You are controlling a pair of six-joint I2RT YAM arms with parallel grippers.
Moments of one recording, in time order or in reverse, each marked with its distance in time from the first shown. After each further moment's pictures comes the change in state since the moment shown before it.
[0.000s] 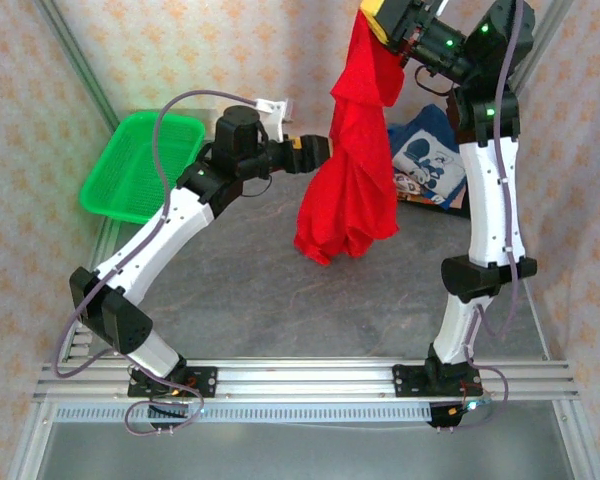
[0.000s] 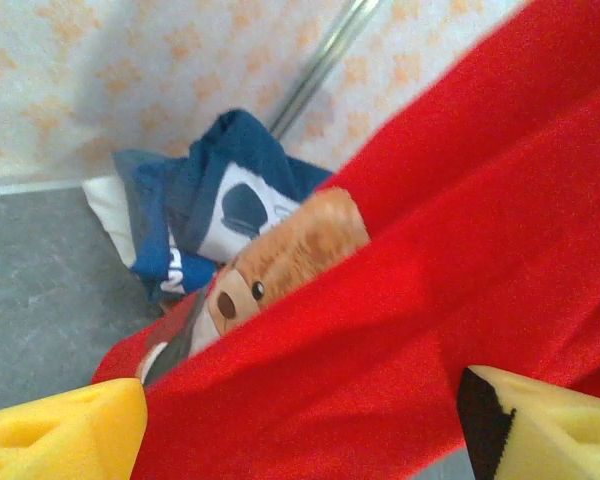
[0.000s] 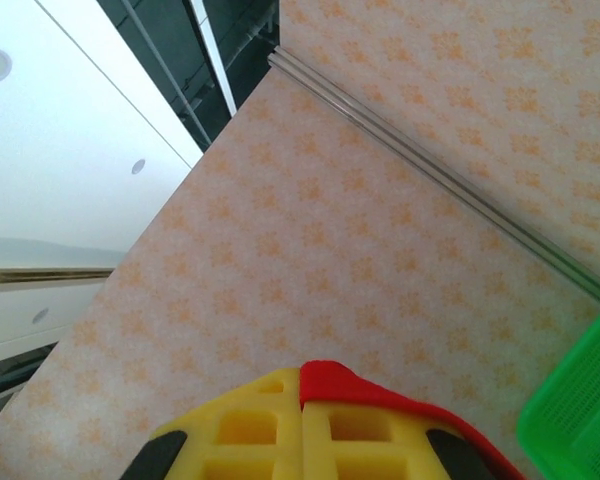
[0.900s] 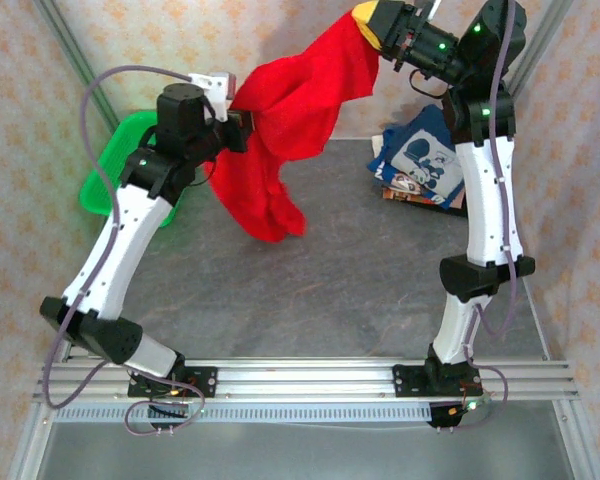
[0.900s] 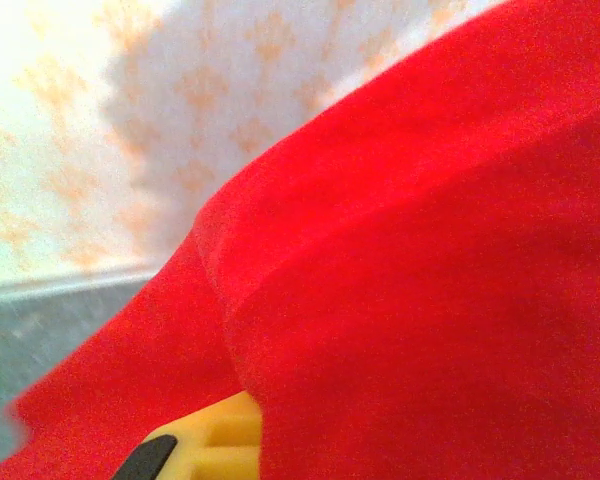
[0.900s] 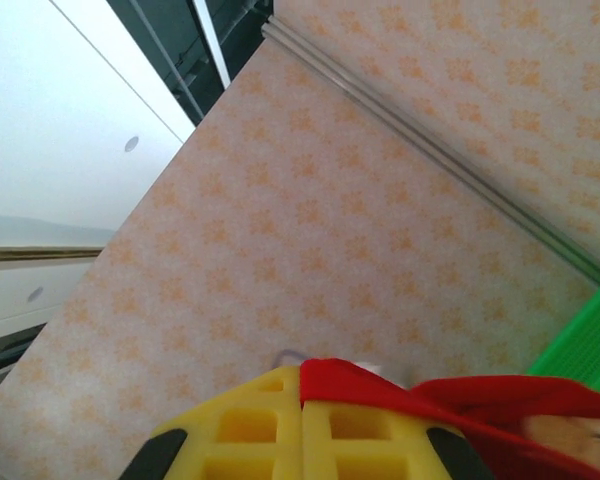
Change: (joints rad) left arm 0.180 -0.107 0.184 -0.318 -0.312 0.277; right arm 0.005 0.001 0.001 -0.048 -0.015 -0.068
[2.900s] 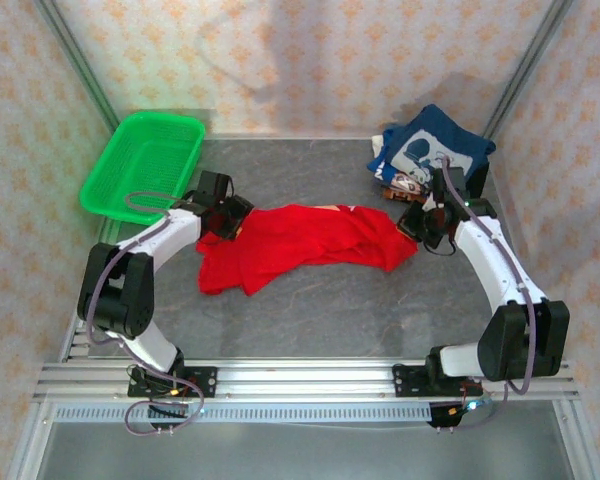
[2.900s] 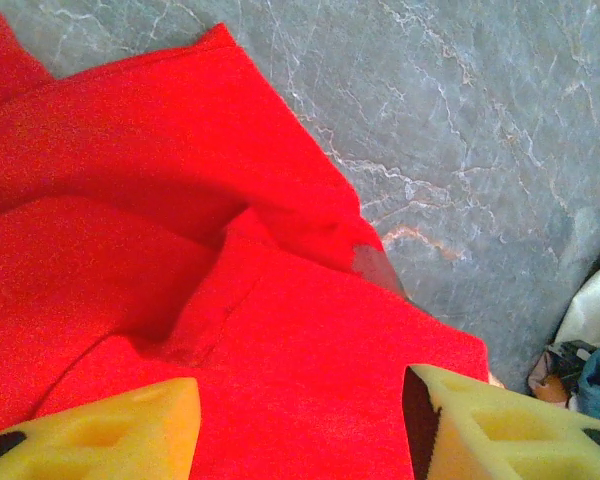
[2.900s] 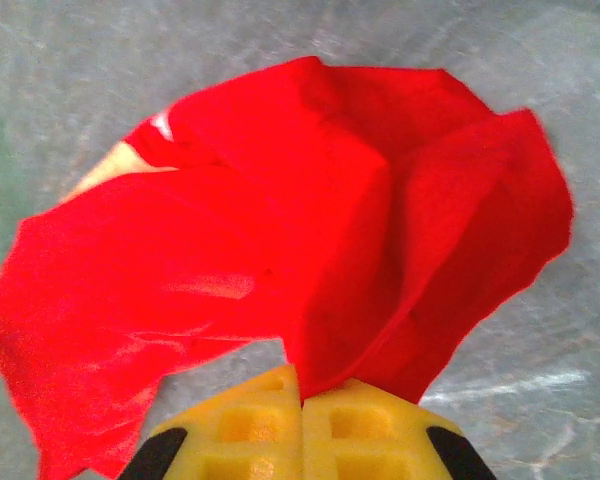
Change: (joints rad) left arm 0.126 0.175 -0.754 0.286 0.086 -1.002; right arm -0.150 -0.566 -1.530 -0.492 0.619 -0.566
